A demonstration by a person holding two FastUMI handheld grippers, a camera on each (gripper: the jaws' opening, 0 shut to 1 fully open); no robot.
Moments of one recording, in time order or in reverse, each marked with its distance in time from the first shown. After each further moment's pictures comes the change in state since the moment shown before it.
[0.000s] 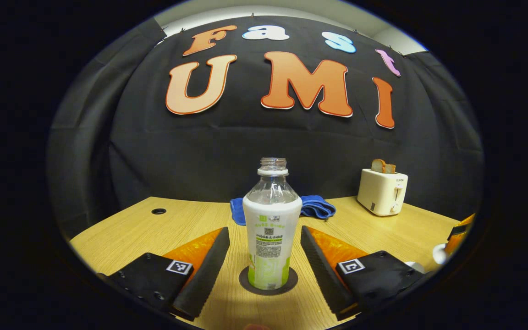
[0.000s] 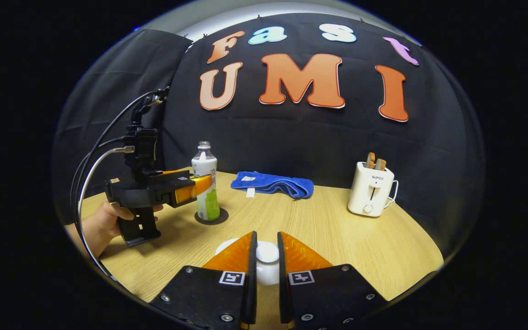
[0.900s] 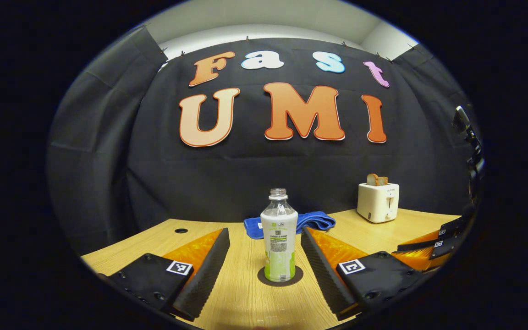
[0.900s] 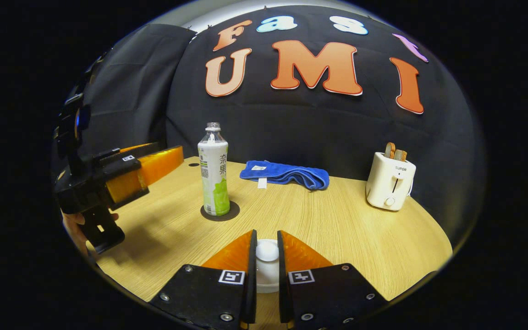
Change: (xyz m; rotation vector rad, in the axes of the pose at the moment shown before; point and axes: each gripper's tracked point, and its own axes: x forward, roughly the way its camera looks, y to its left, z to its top) left arm -0.087 0.015 0.037 0.078 -0.156 0.059; right arm 0.039 0.028 -0.022 -0.016 0.071 0.022
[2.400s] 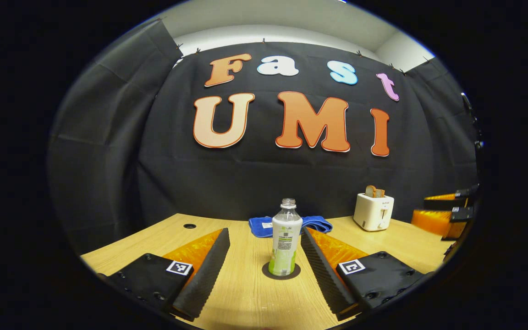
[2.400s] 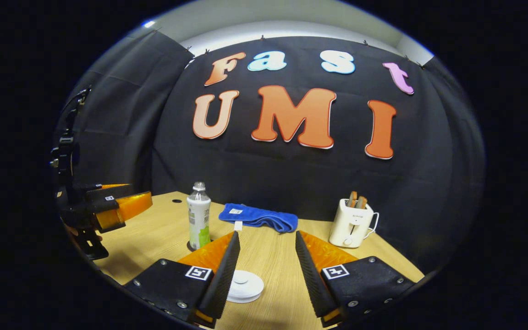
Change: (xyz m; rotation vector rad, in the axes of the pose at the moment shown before) left arm -0.051 0.029 0.032 -0.072 0.023 0.017; right arm -0.083 -0.049 0.112 -0.042 -0.303 -0.190
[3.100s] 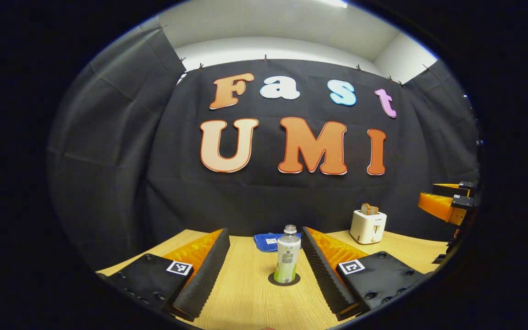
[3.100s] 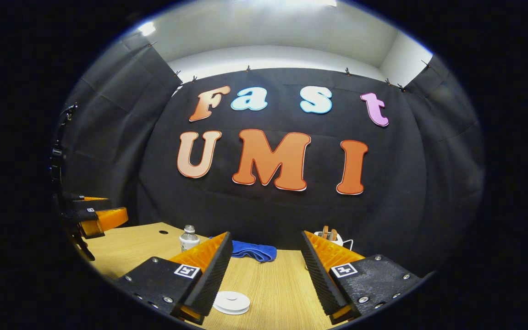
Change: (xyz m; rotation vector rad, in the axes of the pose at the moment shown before) left arm -0.051 0.016 0.083 0.000 -0.101 0.013; right arm -0.045 -0.019 0.075 0.018 -0.146 -0.097
